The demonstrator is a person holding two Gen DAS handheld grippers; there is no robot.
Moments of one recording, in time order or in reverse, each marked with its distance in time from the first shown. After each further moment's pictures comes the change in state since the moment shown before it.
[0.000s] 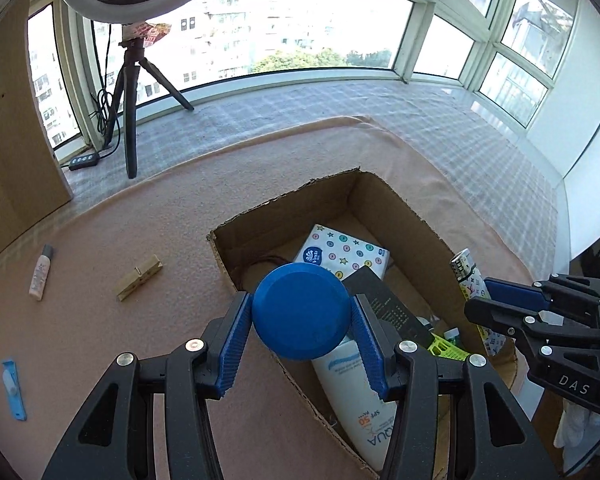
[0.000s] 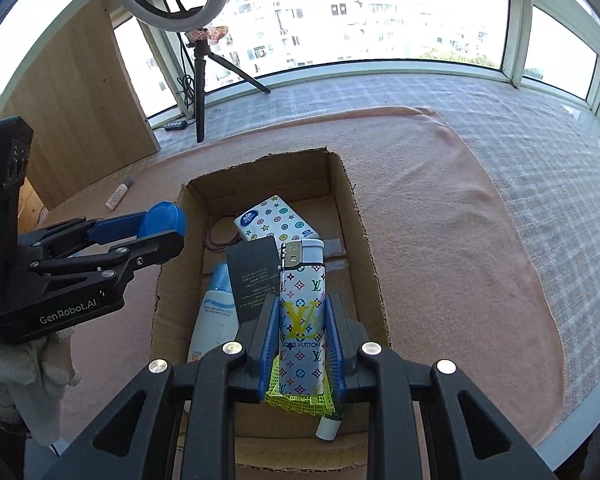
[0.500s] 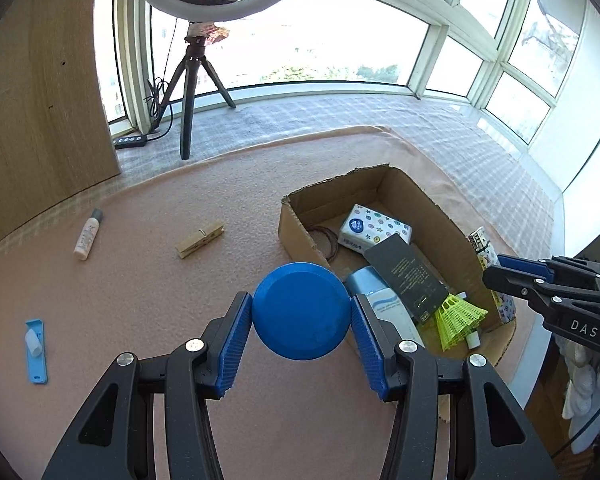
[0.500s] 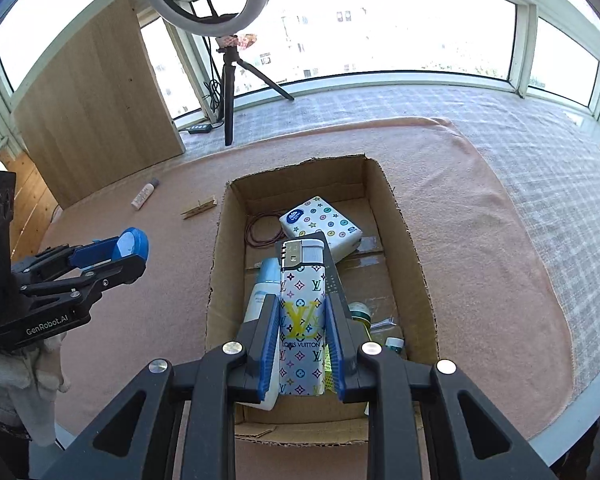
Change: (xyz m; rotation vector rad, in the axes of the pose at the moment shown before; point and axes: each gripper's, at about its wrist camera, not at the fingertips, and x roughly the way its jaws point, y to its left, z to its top) left arm -0.063 0.045 -0.042 -0.047 -0.044 0.006; right arm -0.023 0.036 -0.008 -0.004 -0.031 0.011
